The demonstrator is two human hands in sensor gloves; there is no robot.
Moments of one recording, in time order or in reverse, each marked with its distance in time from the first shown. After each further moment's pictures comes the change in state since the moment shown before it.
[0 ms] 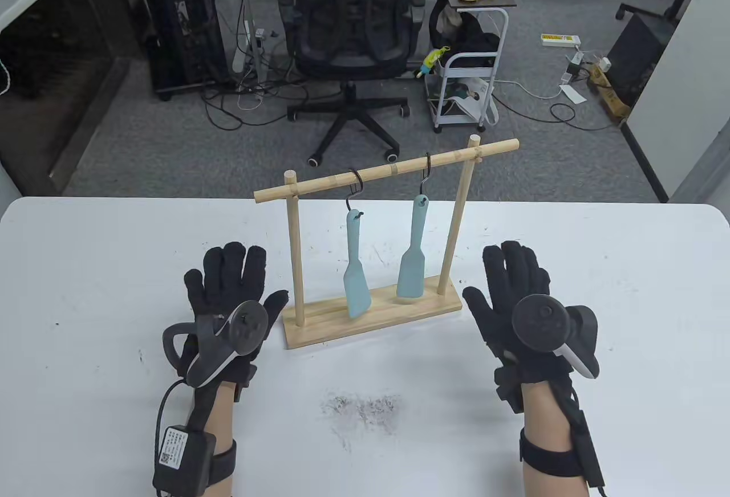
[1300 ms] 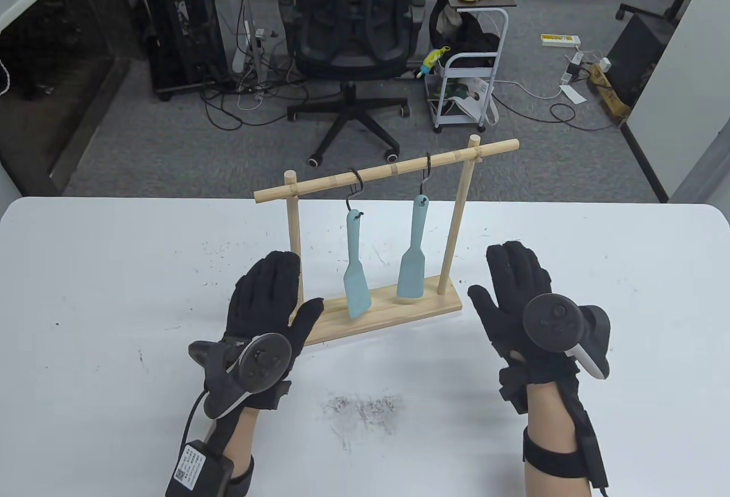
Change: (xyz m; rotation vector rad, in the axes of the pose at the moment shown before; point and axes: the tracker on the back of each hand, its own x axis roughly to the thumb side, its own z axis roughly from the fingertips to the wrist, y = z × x) left_hand 0.056 0.054 0.036 0.221 -0.151 0.305; right_hand 0.001 -0.013 0.003 -0.010 -0.025 -0.079
